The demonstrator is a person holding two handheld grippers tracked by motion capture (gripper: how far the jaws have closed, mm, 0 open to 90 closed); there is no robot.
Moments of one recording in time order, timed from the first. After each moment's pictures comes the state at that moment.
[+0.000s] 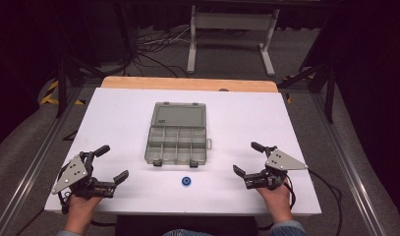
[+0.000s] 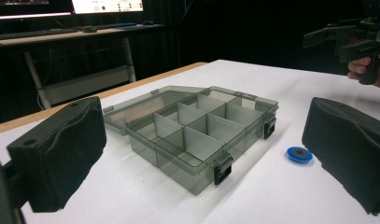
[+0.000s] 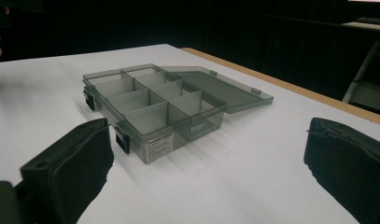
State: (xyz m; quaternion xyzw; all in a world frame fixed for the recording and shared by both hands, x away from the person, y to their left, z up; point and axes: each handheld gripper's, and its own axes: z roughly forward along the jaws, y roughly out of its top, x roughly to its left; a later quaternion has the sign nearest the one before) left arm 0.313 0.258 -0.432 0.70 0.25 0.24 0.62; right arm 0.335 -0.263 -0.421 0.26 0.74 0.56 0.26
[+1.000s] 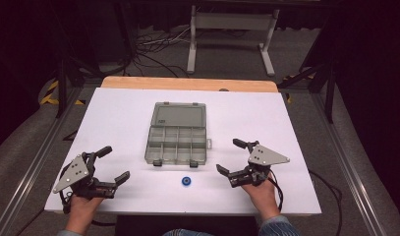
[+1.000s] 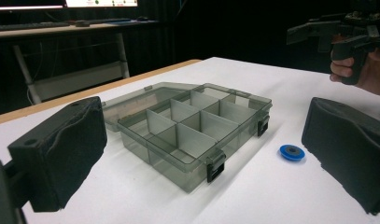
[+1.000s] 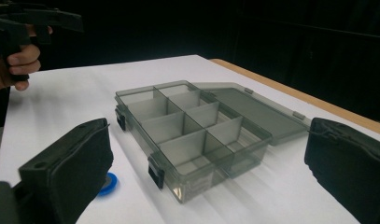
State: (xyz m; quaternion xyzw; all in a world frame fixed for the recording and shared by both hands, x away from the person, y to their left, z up) left arm 0.315 0.257 -0.433 0.71 0.24 0.23 0.62; right arm 0.347 -0.219 -0.413 0.21 0.75 0.58 0.23
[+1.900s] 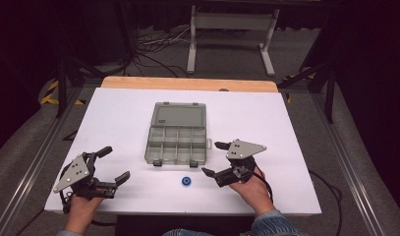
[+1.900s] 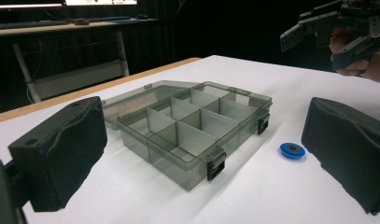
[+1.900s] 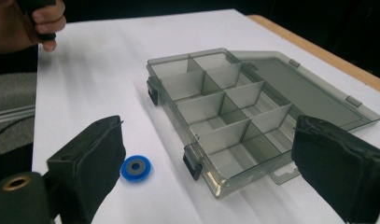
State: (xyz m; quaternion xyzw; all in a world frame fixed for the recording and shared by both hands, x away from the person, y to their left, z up) left arm 0.315 0.257 -0.433 0.71 0.24 0.23 0.62; right arm 0.352 -0.177 -0.391 0.18 0.83 0.49 0.17
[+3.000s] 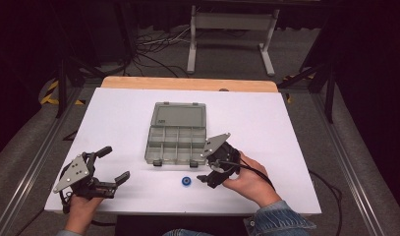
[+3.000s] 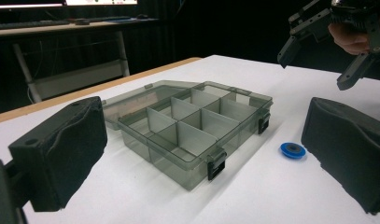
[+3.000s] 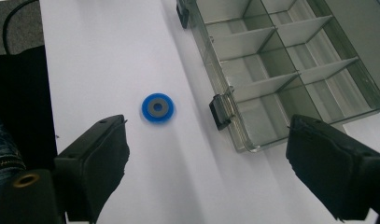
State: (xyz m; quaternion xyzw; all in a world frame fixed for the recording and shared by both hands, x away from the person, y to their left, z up) left arm 0.315 0.257 -0.433 0.71 0.24 0.23 0.62; right arm 0.365 -0.130 -0.369 0.13 0.94 0.29 0.11
